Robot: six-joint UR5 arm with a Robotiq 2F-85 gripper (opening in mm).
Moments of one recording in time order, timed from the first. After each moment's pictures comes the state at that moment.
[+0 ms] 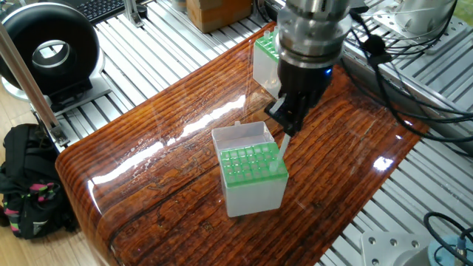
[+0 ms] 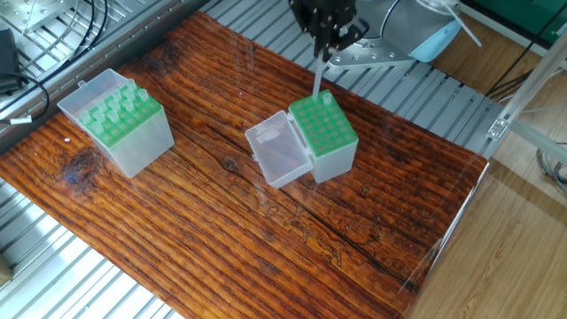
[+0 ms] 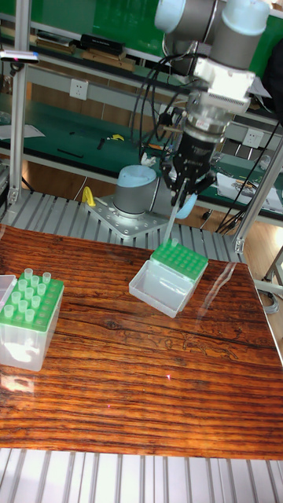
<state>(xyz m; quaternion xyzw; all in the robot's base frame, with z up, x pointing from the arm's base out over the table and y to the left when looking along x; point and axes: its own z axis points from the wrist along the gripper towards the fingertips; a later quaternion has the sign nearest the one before) 0.327 0.080 0.255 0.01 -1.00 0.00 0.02</state>
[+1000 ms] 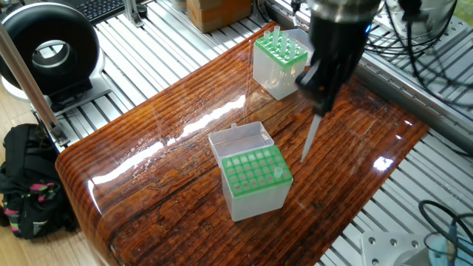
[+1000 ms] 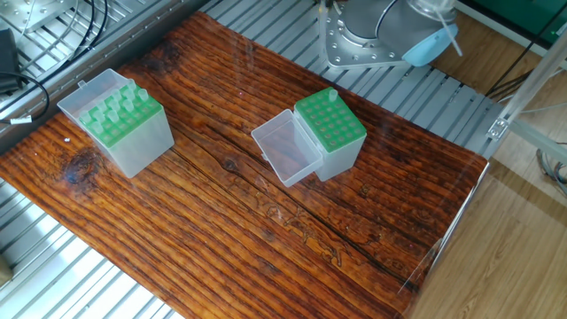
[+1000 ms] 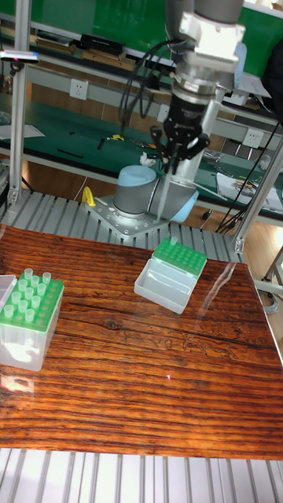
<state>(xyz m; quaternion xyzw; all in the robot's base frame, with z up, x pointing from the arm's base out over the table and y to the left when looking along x) 0.316 0.031 0.318 0.05 -1.00 -0.01 0.06</state>
